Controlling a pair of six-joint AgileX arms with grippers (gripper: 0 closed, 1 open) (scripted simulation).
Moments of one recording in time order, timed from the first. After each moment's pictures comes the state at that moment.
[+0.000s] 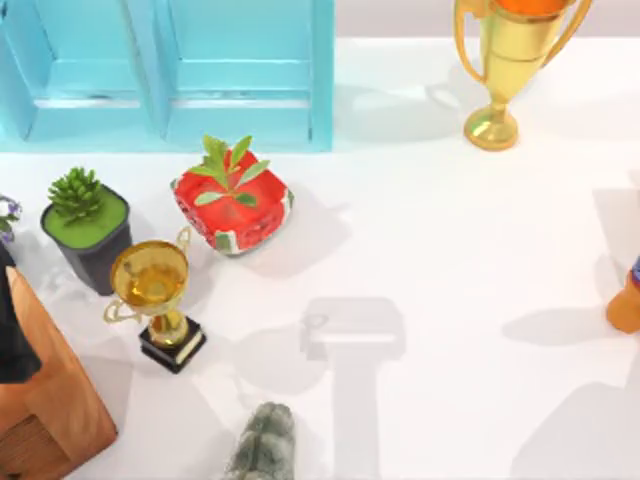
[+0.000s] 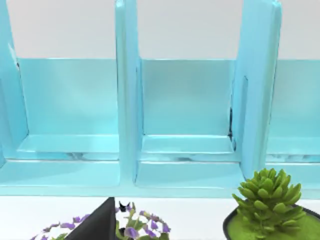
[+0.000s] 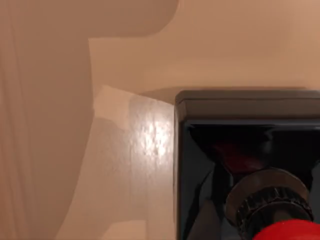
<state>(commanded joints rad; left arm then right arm) 0.00 0.00 0.00 0.00 0.00 0.00 -0.51 1.75 1.11 -0.93 0.00 -0.50</state>
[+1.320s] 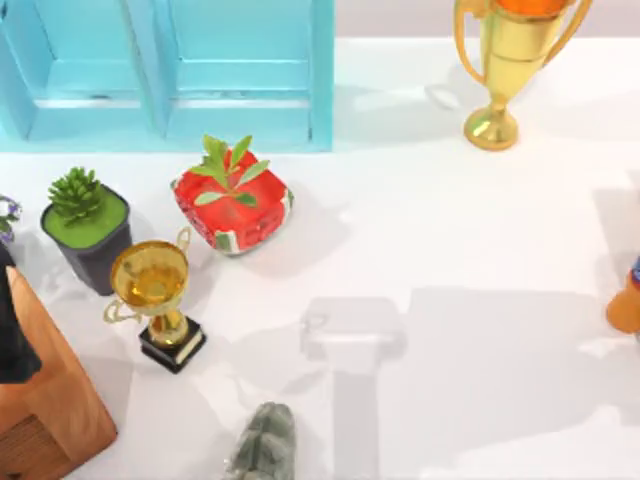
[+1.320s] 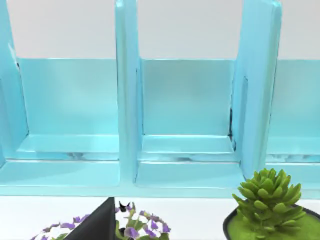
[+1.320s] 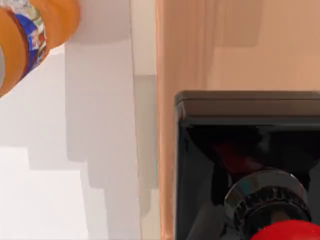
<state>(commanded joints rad) 0.00 0.00 0.00 0.00 0.00 0.00 -0.21 1.65 1.35 -1.29 0.00 -0.19</state>
